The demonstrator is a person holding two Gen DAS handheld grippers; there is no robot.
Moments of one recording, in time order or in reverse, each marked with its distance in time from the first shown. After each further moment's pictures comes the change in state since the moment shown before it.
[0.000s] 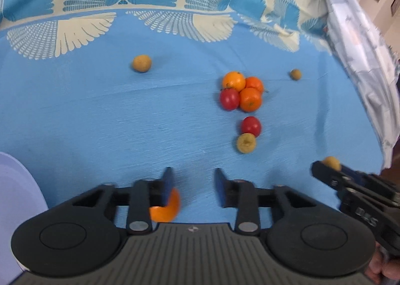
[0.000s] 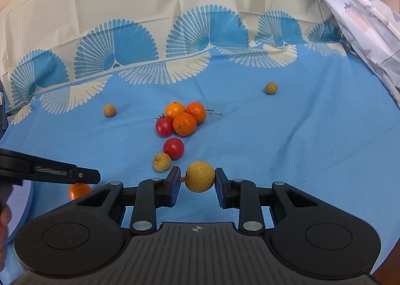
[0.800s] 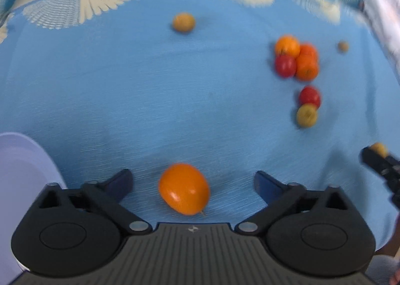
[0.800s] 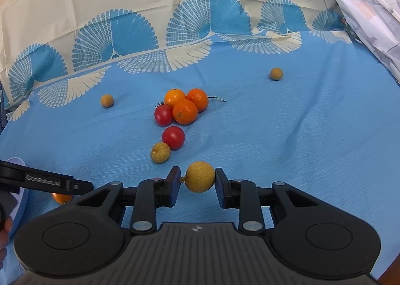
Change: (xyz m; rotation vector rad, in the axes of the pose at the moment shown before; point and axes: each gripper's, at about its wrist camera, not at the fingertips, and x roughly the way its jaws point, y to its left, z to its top) left arm 0.045 0.019 0.000 0.026 0.186 0.199; right arm 0.020 -0.003 -0.008 0.012 0.032 0.020
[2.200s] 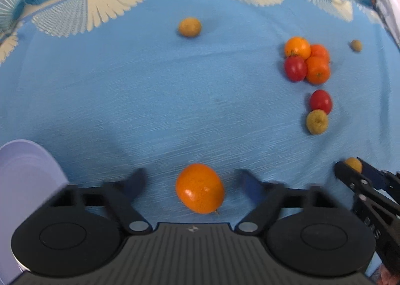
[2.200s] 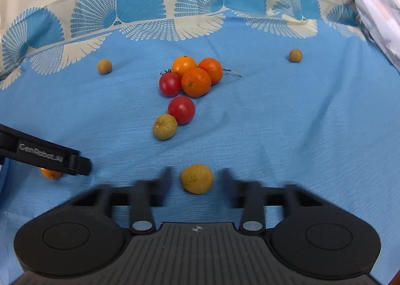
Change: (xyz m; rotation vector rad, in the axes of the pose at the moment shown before) left arm -0.014 -0.007 0.002 -0.024 -0.047 0.055; right arm 0.043 0.021 -0.011 -0.084 0.084 -0.036
